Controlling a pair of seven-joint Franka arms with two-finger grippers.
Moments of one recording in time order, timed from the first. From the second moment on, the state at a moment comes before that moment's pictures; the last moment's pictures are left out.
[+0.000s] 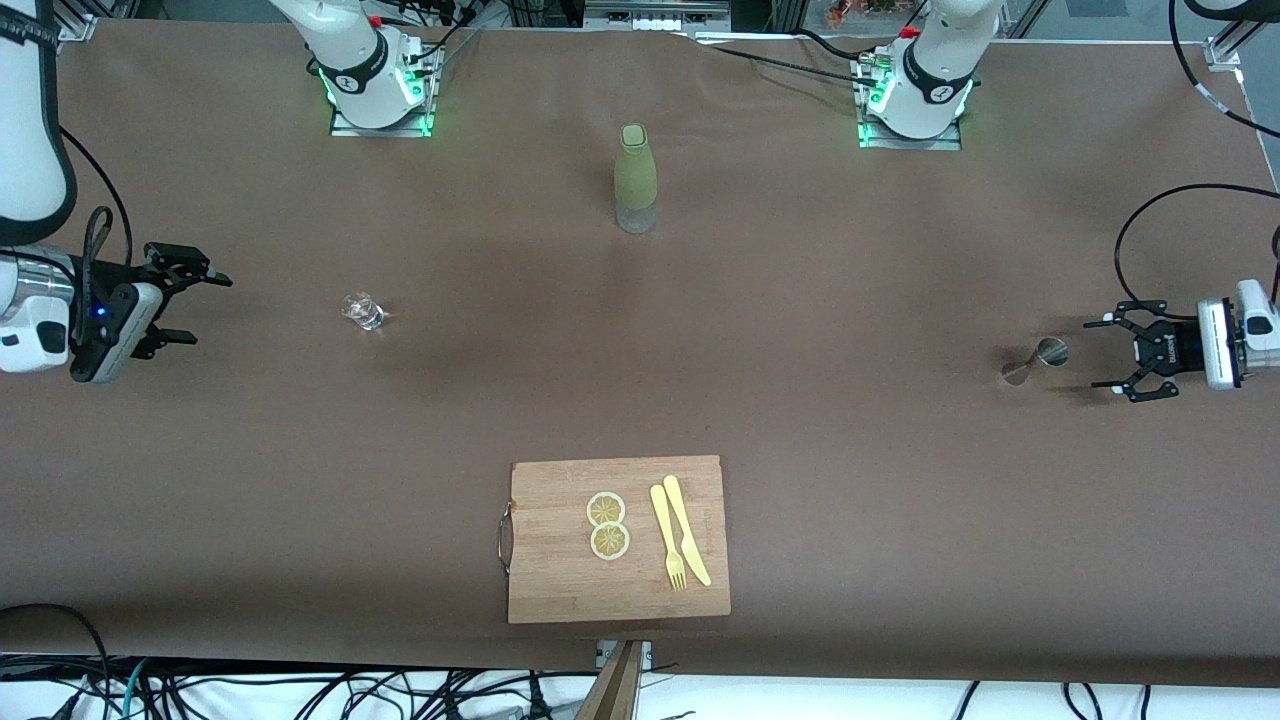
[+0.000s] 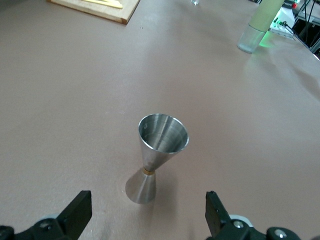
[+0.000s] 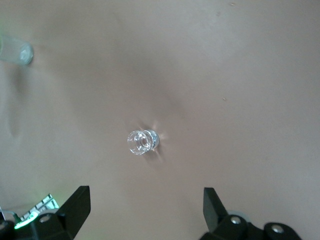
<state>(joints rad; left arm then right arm) 0.76 0.77 -0.19 -1.56 -0.56 1.67 2.16 -0.13 0.28 -0.05 -1.69 0.28 1.65 -1.19</state>
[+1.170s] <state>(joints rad) 0.76 0.89 -0.19 -1.56 -0.74 1.66 2.24 -0.34 0.61 -0.05 -1.74 0.71 1.56 -2.10</state>
